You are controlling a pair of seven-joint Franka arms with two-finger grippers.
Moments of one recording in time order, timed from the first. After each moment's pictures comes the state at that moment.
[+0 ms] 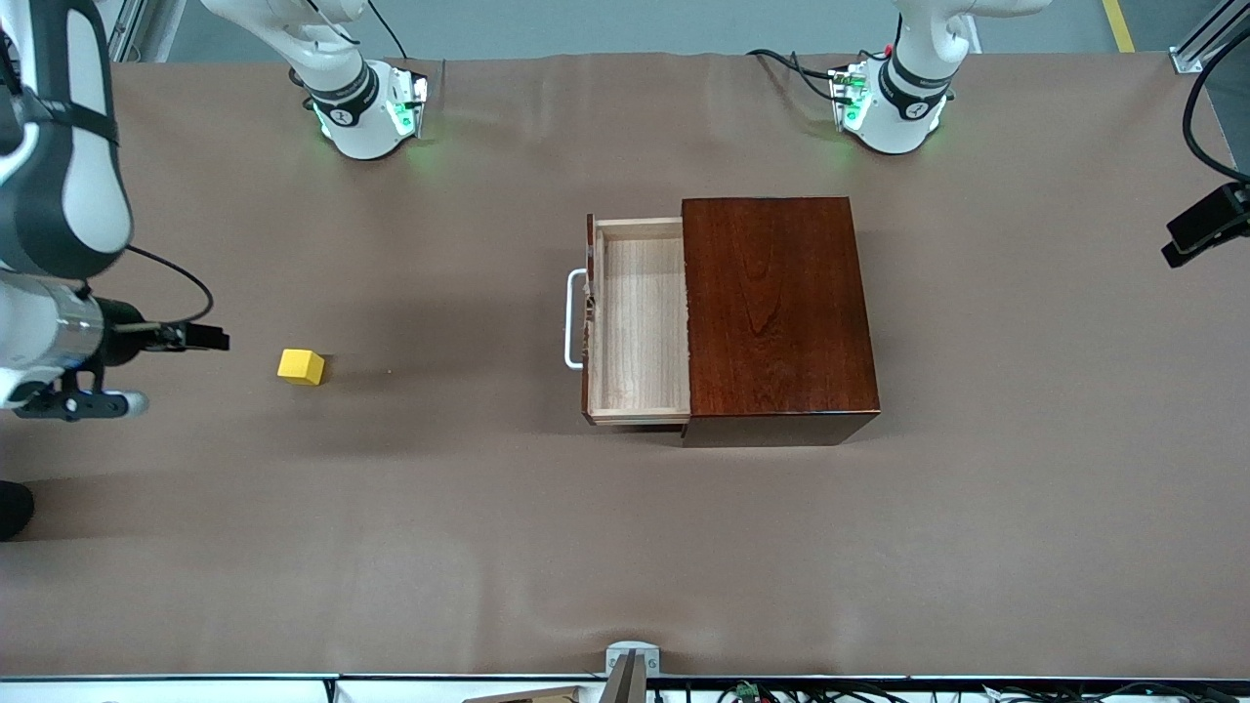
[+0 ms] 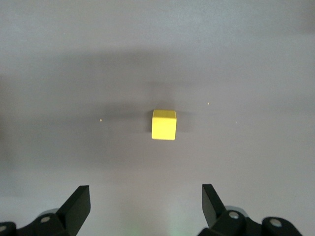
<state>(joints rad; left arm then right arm) -0.11 0.13 0.10 -1.21 0.09 1.36 -0.16 -0.06 0.30 -0.02 -1.60 0.03 1.63 -0.07</state>
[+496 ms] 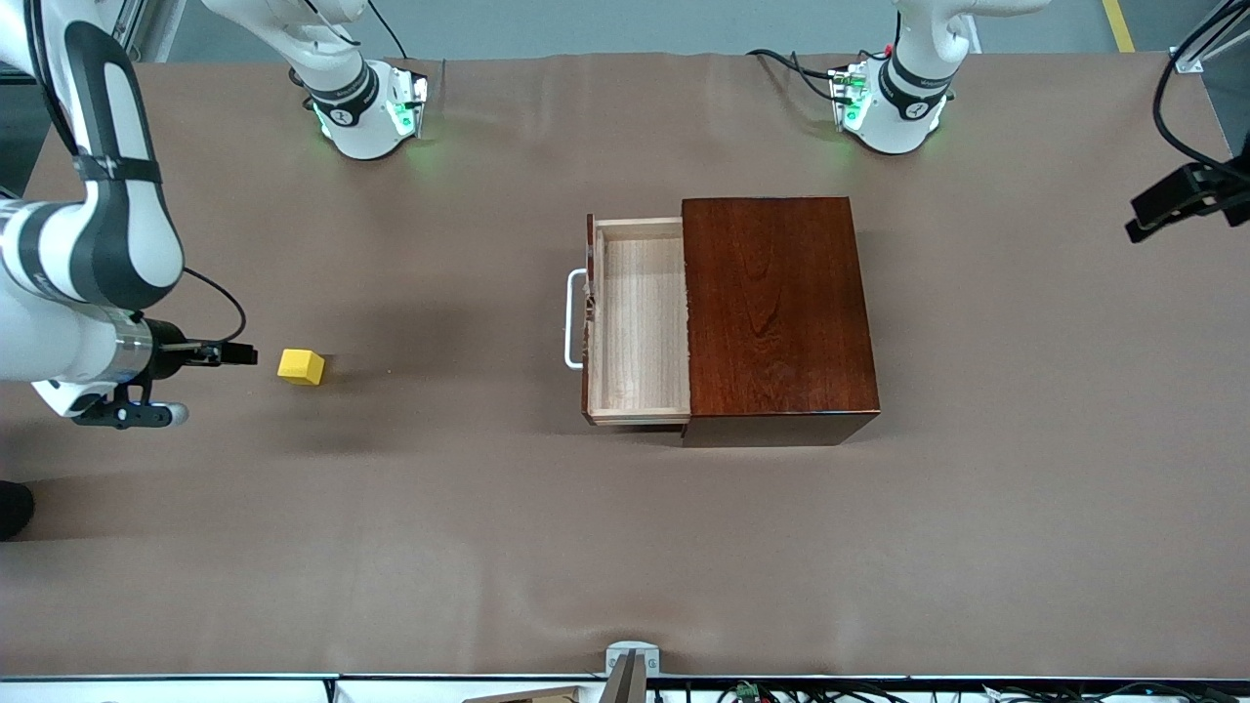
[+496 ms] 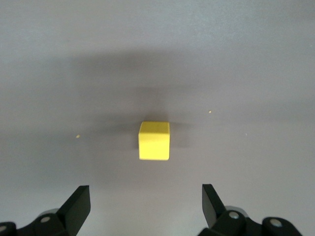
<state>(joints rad) -0.06 0.00 0.04 -1.43 0.04 1.40 -0.15 -0.09 0.31 -0.02 -1.81 0.03 1.88 -0.07</state>
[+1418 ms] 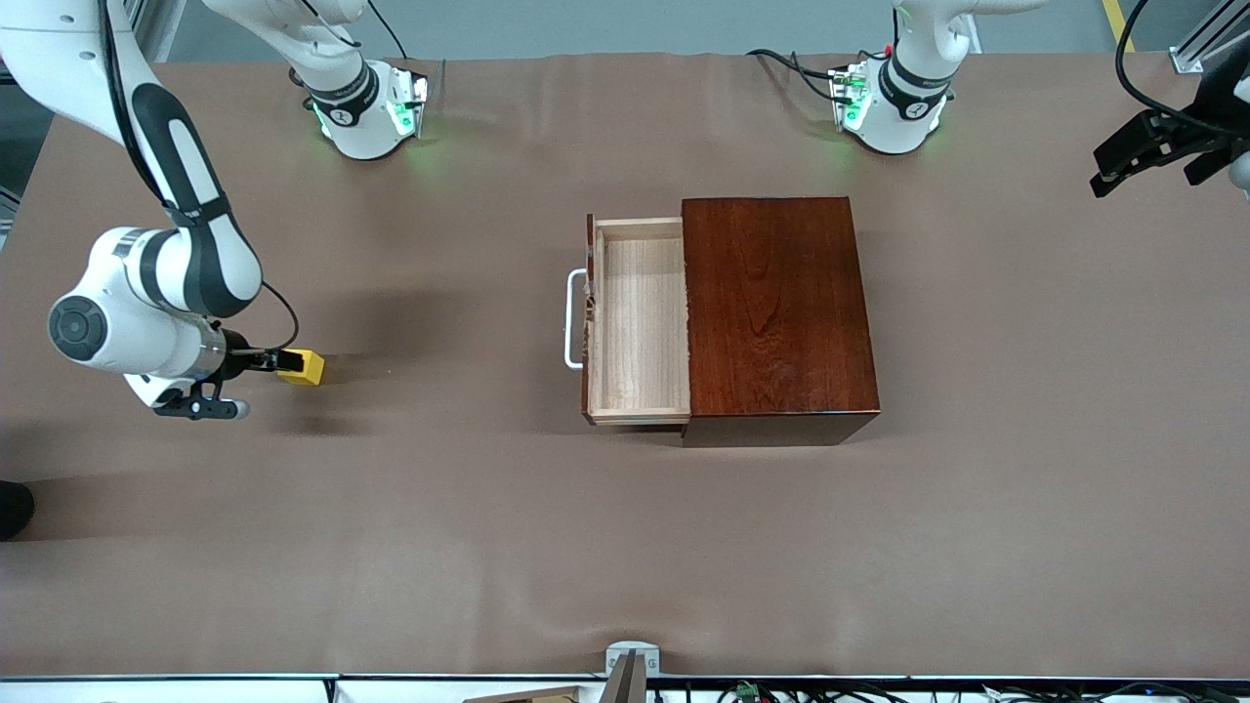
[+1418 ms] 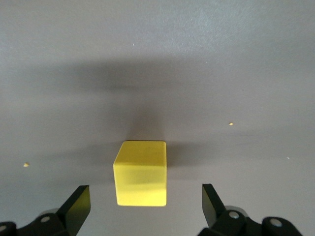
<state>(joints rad) -0.03 -0.16 -0.02 -1.63 0.04 1.46 -0.15 -0.10 0.38 -0.02 -2.07 0.03 2.23 -0.07</state>
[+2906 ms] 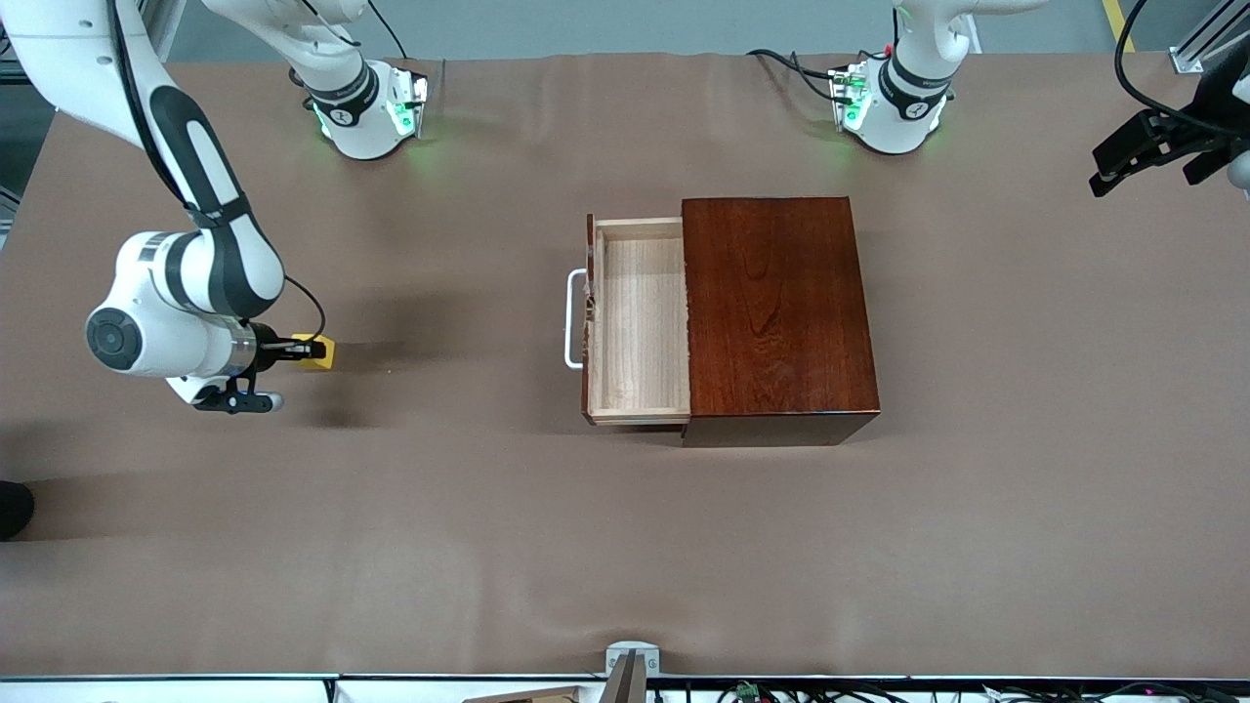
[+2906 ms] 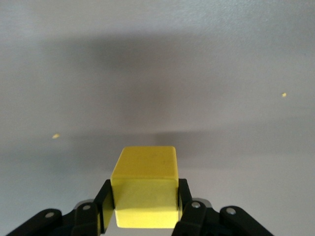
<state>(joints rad) -0.03 -0.16 -0.02 -1.63 0.04 1.46 -0.15 -0.07 0.36 0.03 -2.03 0.07 2.06 -0.03</state>
